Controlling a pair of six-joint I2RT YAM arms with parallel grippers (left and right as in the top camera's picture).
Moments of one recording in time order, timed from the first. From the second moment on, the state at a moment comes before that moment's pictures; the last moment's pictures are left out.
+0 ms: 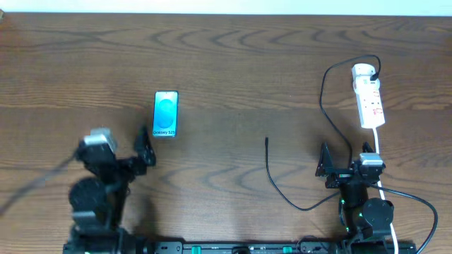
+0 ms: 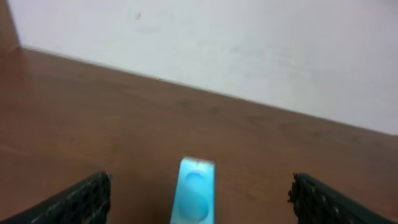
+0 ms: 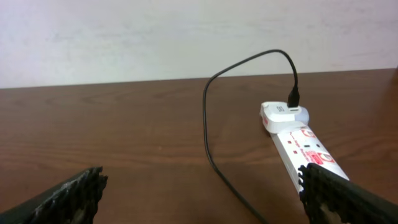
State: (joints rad) left arm 0.03 0.38 0.46 -0.26 0.06 -0.23; right arm 0.08 0.02 0.01 -0.07 0.04 0.09
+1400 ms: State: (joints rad) left arm 0.03 1.86 1.57 -1.07 0.14 -0.09; right arm 0.08 0.03 0.01 -0.07 0.04 0.09
